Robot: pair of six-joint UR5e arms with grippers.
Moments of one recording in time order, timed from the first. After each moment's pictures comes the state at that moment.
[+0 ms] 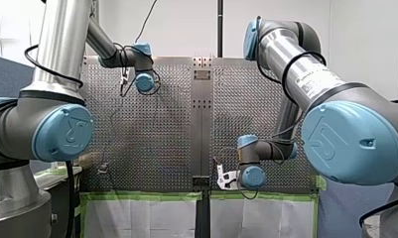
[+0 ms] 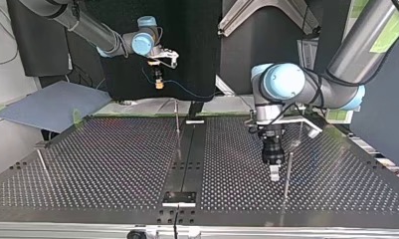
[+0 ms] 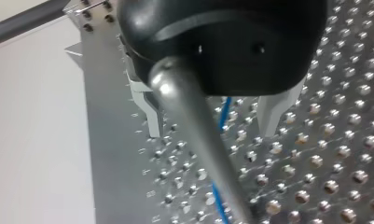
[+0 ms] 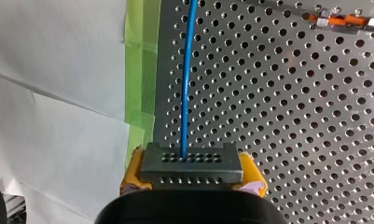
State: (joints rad) left arm -0.20 -1.76 -1.74 -2.44 -1.87 -1.24; right arm 2.11 -0.67 1.81 -0.80 1.66 1.50
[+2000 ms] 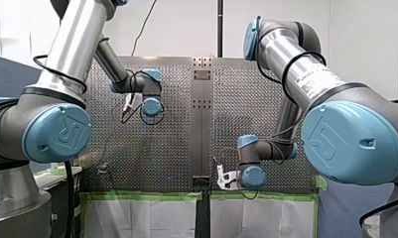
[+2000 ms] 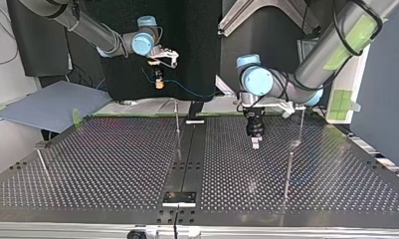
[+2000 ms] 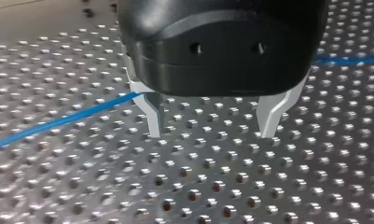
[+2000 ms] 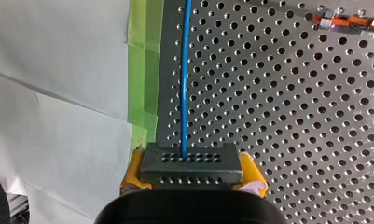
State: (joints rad) left arm -0.27 -1.95 -1.80 -2.49 -2.00 -1.18; right arm 2.11 -0.67 1.81 -0.80 1.66 1.51
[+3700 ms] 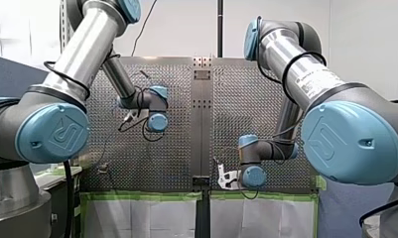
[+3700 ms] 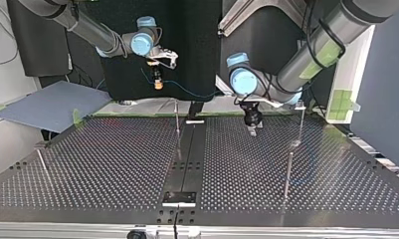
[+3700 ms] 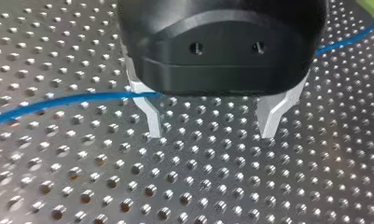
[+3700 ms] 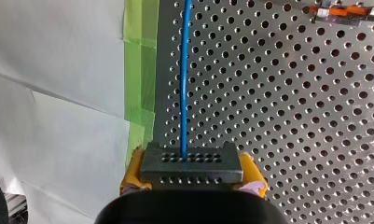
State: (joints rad) left arm -0.31 -2.10 -1.78 -2.48 -2.18 -0.95; right arm 2.10 -0.67 1.81 -0.81 1.66 1.51
